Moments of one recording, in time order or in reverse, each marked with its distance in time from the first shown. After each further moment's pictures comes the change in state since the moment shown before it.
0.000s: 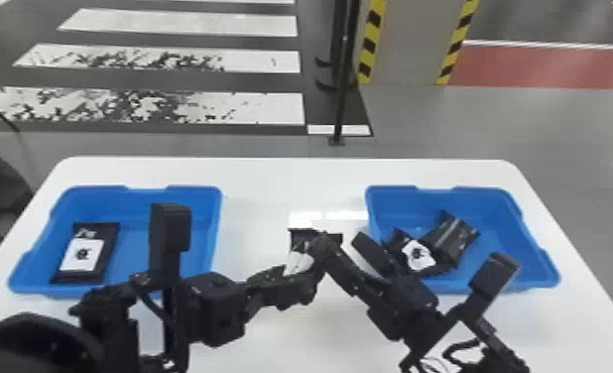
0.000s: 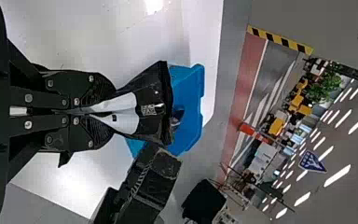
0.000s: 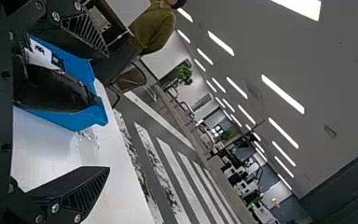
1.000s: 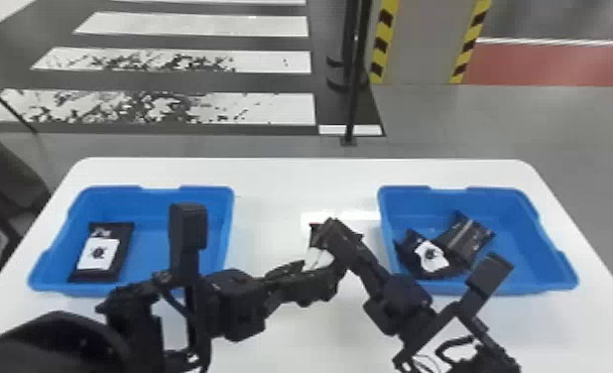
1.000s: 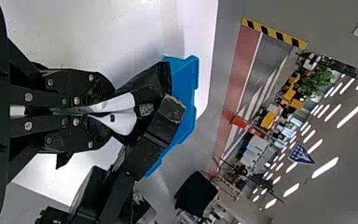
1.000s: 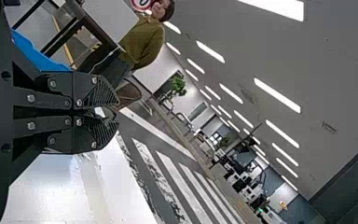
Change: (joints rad) left arm -0.007 -0.008 -0.010 0.040 0.047 -0.075 0.007; right arm -0.038 0.021 0.045 0.072 -0.077 -0.001 0.006
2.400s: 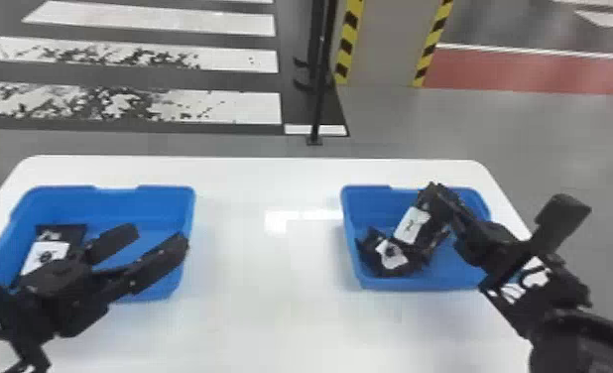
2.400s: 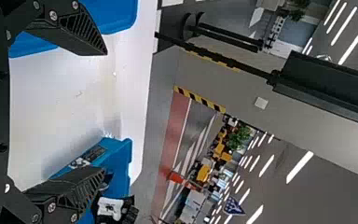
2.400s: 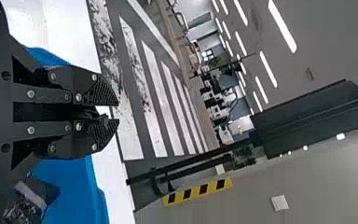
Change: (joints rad) left arm 0.178 -0.028 0.328 -0.088 0.037 -0.230 -0.009; right arm -0.251 -0.093 -0.406 0.200 0.241 0.036 -0.020
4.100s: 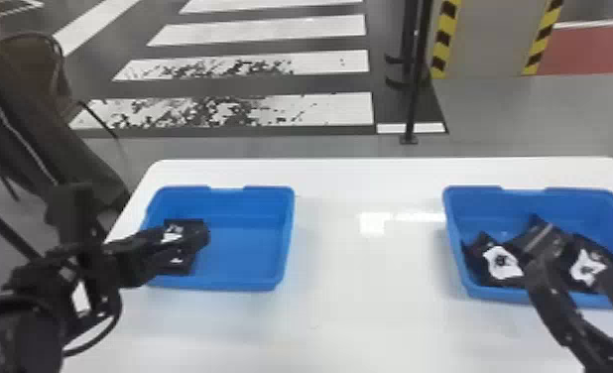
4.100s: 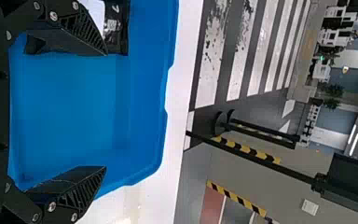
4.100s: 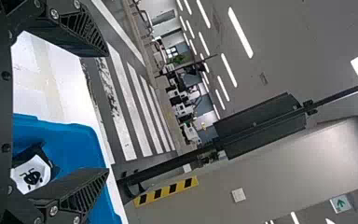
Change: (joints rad) left arm -0.220 -0.011 0.184 0.136 -0.310 0.286 0.025; right arm 0.606 0.134 0.182 -0.443 0.022 -0.394 -0.107
